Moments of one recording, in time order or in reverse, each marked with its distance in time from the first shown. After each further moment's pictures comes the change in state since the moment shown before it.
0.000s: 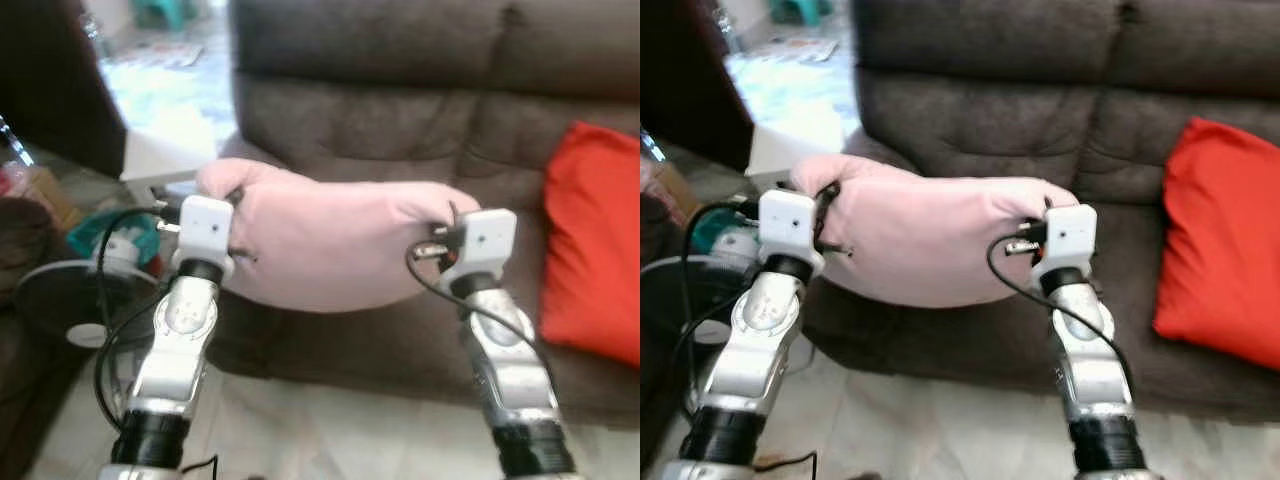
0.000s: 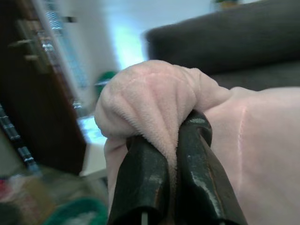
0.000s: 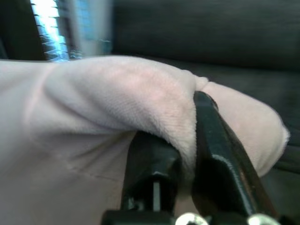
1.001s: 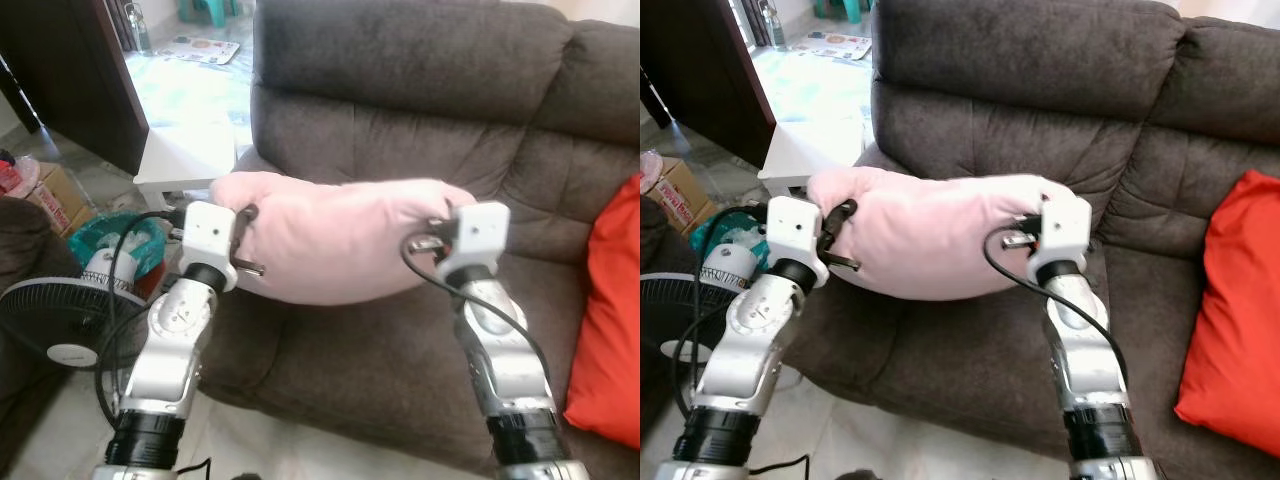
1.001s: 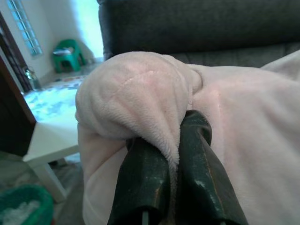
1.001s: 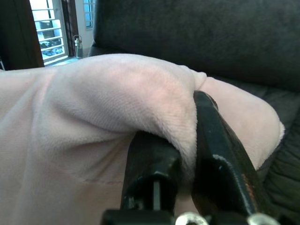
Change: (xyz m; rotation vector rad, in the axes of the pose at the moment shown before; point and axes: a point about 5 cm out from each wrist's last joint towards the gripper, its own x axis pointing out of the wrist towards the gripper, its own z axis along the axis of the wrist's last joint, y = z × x) left arm -0.004 -0.027 -0.010 -0.150 0.135 -0.268; right arm 0.008 -0.021 0.003 -0.088 0.053 -0.073
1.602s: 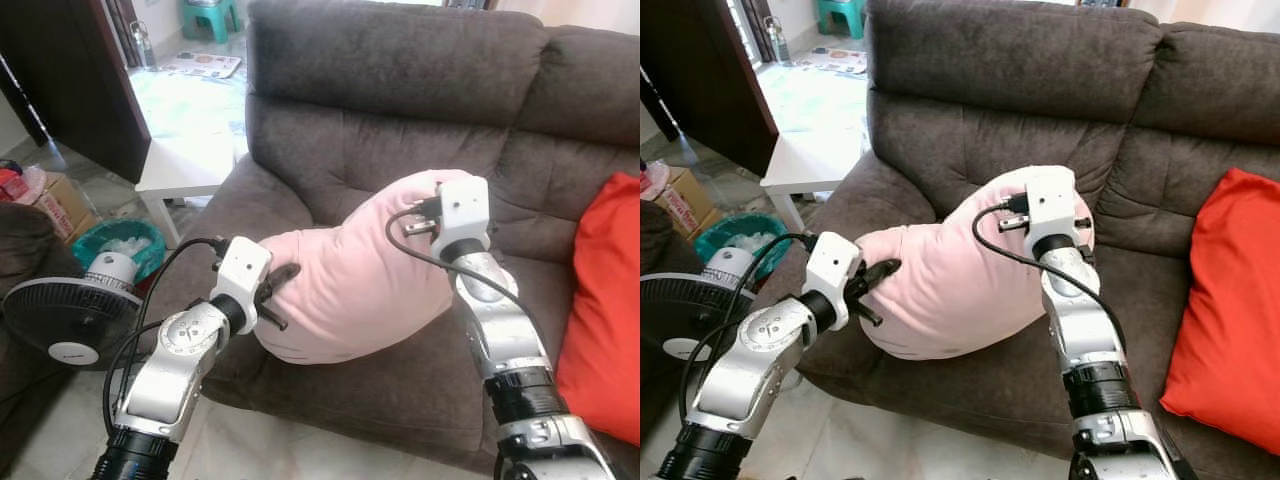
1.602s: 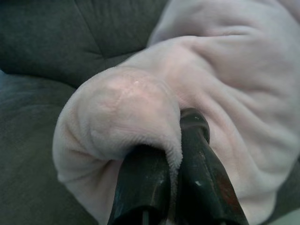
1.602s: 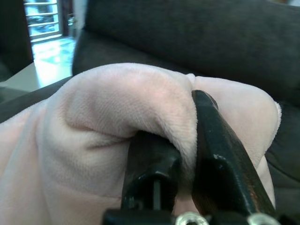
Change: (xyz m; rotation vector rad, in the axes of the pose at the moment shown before) left arm -0.021 -0.033 -0.019 0.002 0.238 -0.420; right arm 0.029 0.003 0.008 -0.122 0.064 0.066
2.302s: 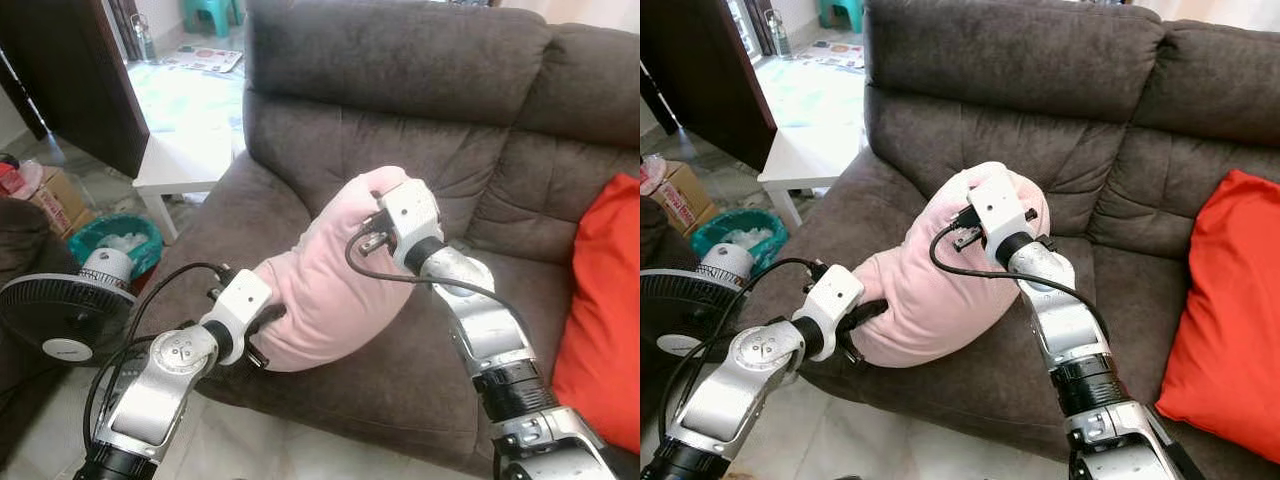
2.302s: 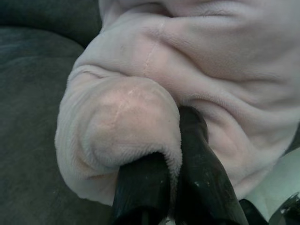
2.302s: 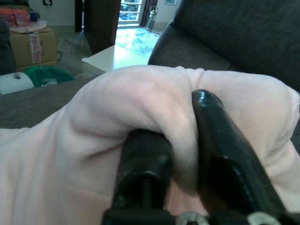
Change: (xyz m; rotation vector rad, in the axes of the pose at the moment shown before) left arm -0.012 -0.001 -0.034 0.093 0.219 -0.010; right arm -0.003 0.036 0.009 -0.075 -0.008 0.334
